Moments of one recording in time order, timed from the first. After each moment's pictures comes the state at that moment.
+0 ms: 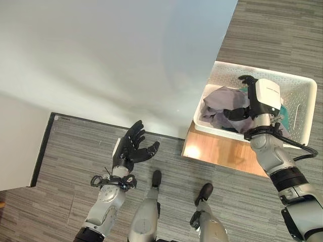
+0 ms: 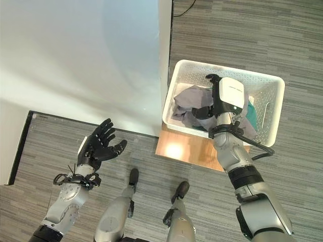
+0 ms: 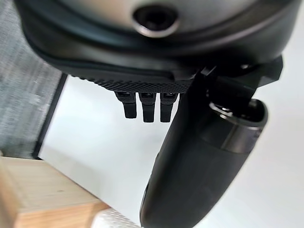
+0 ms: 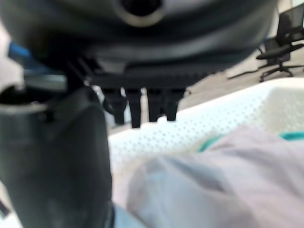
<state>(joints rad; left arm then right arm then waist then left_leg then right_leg) -0.02 0.34 -0.29 0.04 -0.55 -0.14 0.17 -0.58 -0.68 0.28 0.40 -0.47 0.16 -0.40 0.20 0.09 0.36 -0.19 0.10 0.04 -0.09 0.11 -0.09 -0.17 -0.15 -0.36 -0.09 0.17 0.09</state>
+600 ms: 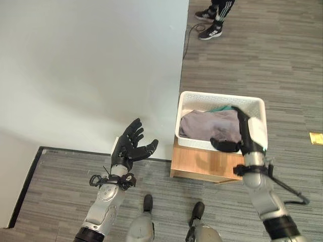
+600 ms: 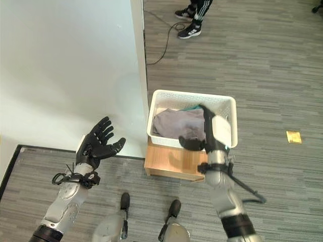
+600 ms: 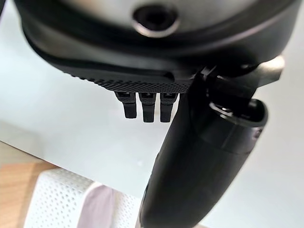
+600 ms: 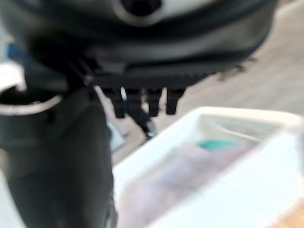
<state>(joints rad) 0.02 0.33 -0.27 0.02 -0.54 -0.12 0.17 0.03 -0.41 0.08 0.06 -0.44 0.09 -0.33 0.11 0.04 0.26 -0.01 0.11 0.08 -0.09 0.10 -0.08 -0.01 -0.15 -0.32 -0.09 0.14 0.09</state>
